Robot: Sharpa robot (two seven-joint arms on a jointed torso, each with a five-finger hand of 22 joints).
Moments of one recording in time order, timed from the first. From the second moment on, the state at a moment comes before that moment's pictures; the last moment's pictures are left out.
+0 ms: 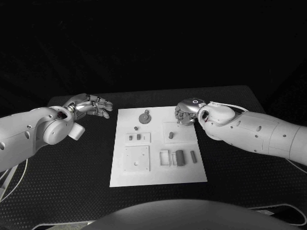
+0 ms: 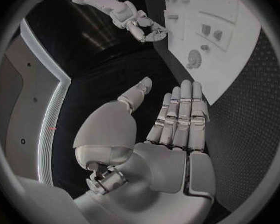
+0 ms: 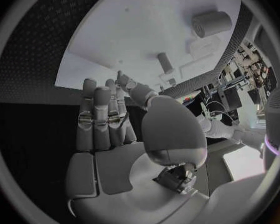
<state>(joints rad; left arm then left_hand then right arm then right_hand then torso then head) 1.15 -0.82 -0.08 1.19 -0.40 -0.01 0.17 1.02 -0.04 0.47 -0.28 0.07 0.74 0.19 0.28 0.46 1.03 0.17 0.07 0.26 0.89 0.11 0.62 0.43 0.02 0.94 0.01 0.07 0.84 1.05 -0.64 -0.06 1.15 -1.72 -0.27 -0.09 1.22 -0.05 0.63 -0.29 0.05 1.00 0.11 0.35 0.53 1.28 0.06 0.15 0.17 1.26 -0.05 1.01 0.81 0.25 1.11 0.07 0.44 1.31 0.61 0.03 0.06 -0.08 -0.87</state>
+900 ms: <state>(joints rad) 1.15 -0.82 -0.08 1.19 -0.40 -0.01 0.17 1.02 -0.04 0.47 -0.28 0.07 0.74 0.19 0.28 0.46 1.03 0.17 0.07 0.26 0.89 0.11 0.62 0.43 0.02 0.95 0.01 0.07 0.84 1.07 -0.63 -0.05 1.33 -1.68 -0.25 -0.10 1.21 -0.05 0.63 -0.29 0.05 1.00 0.11 0.35 0.53 1.28 0.06 0.15 0.17 1.26 -0.05 1.02 0.82 0.25 1.11 0.07 0.44 1.31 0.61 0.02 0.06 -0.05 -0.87</state>
